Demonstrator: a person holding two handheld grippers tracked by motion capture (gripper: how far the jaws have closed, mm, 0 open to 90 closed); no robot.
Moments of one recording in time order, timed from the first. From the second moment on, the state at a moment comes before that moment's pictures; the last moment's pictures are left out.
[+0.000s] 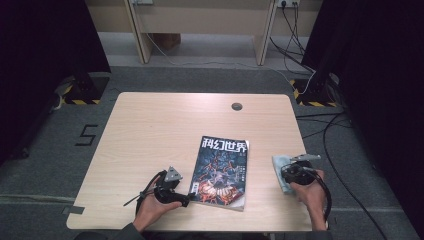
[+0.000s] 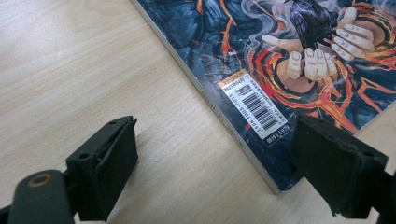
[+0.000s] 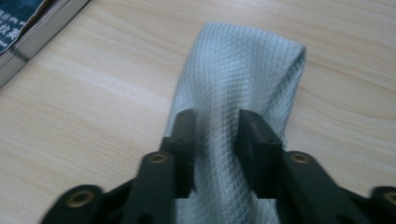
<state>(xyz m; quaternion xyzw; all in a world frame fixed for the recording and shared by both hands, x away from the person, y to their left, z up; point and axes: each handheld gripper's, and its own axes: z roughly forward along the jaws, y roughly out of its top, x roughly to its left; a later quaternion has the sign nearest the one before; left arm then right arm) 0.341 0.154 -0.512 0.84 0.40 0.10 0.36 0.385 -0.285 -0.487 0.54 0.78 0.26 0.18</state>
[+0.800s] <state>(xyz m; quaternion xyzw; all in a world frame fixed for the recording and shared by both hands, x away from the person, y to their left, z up) 0.356 0.167 -0.510 0.83 0.41 0.14 0.35 0.388 -0.159 -0.492 0.43 0.85 0.30 0.11</state>
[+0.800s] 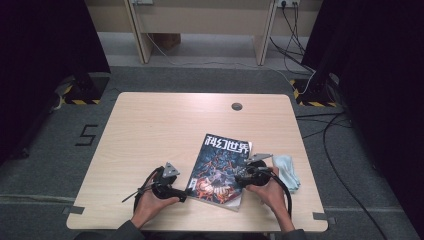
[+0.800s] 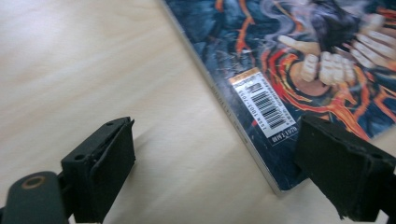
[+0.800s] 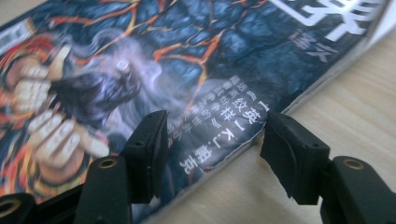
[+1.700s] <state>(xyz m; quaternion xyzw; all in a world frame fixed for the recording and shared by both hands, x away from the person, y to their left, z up) 0.327 0.172 -0.509 0.81 0.44 0.06 0.39 0.478 -0.167 -0.478 0.48 0.81 0.28 0.16</state>
